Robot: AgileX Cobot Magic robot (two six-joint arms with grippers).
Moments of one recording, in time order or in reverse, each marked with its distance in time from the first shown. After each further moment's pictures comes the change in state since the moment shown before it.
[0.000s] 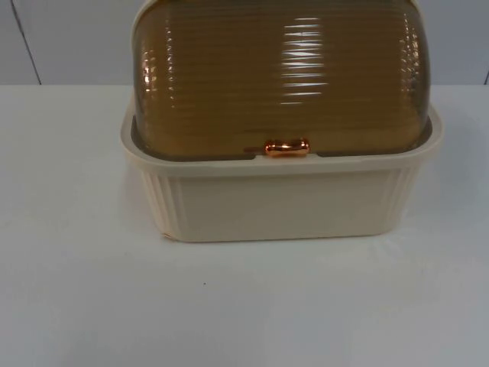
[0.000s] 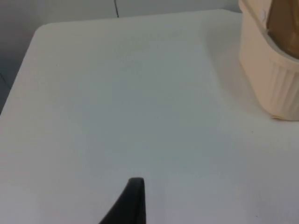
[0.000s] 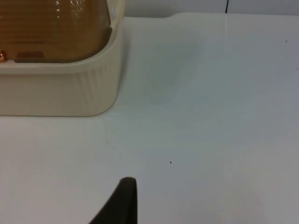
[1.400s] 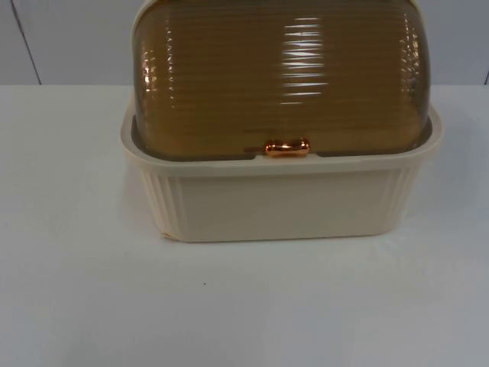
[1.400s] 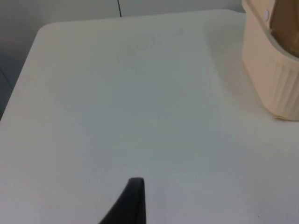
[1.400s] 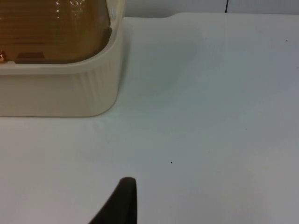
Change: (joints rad) right arm 0.000 0.000 0.000 -0.002 0.000 0.004; left arm 0.003 0.000 0.000 0.004 0.000 0.000
